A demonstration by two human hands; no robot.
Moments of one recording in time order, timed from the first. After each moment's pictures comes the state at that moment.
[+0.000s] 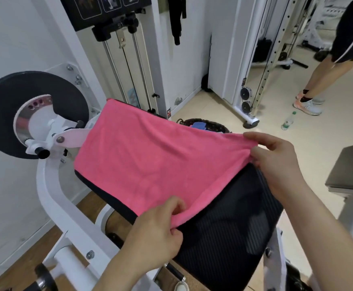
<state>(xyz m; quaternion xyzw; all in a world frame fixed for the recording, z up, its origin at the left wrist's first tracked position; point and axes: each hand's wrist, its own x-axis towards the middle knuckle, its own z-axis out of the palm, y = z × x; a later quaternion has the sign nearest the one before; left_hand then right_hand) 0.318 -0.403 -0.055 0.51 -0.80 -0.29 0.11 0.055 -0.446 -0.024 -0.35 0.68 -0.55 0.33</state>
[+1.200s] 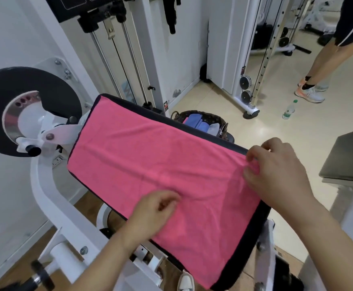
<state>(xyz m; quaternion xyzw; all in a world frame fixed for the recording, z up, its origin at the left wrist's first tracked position) 0.305 -0.446 -0.118 0.50 -0.75 -0.39 0.19 0.037 -0.409 -0.039 -0.60 0.78 -0.17 0.01</state>
